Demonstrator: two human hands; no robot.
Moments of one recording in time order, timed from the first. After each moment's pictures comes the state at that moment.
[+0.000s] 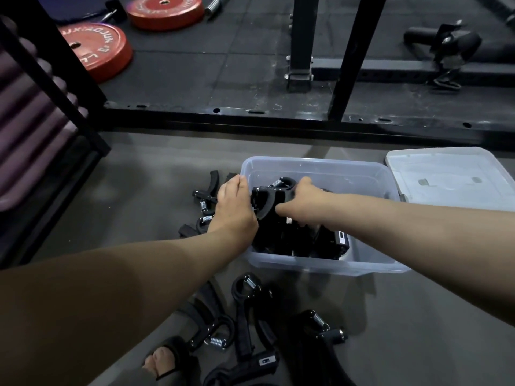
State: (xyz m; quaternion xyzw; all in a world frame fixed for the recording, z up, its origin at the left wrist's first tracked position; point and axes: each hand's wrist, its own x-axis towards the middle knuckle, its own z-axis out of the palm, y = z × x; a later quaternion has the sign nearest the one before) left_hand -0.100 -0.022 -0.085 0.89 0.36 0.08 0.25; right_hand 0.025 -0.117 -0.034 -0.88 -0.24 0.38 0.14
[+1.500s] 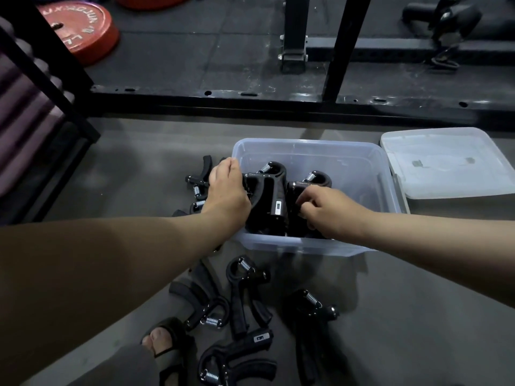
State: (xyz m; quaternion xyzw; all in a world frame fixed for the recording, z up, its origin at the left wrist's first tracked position) left_hand -0.096 -0.023 -0.088 0.89 0.37 0.08 0.24; right_hand 0.027 -0.189 -0.048 -0.84 -0.40 0.30 0.22
